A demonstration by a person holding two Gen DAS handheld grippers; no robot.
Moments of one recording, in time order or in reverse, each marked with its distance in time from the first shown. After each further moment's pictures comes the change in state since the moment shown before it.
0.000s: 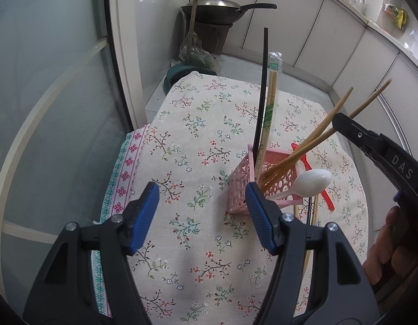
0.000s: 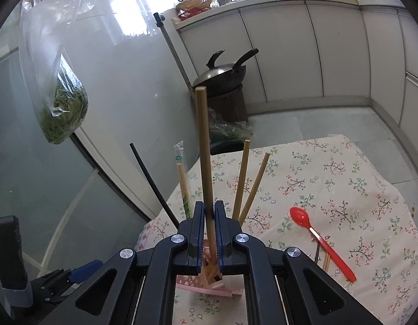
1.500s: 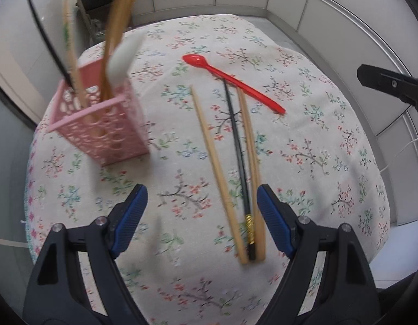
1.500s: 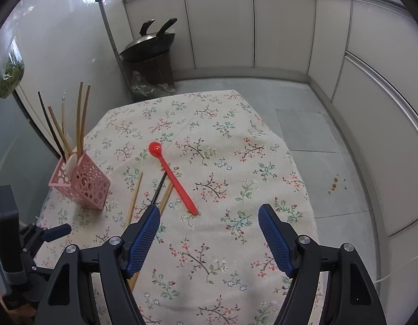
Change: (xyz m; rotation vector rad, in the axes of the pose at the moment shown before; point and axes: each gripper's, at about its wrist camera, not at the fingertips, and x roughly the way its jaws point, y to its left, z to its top) left arm 0.063 -0.156 -0.100 0.403 0.154 -0.098; right arm -0.098 -0.167 -0.060 -0.045 0.185 -0.319
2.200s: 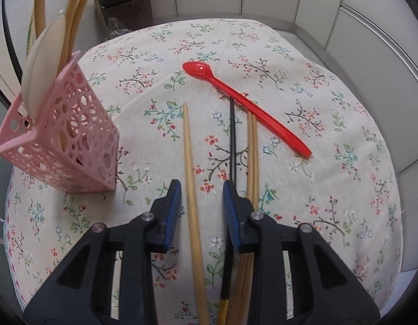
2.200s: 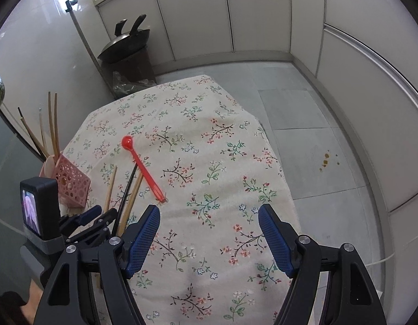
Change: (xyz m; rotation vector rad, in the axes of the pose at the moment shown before) left arm 0.063 -0.023 0.034 -0.116 -0.060 0.125; right arm 0.006 -0.049 -0.012 0.122 0.061 0.002
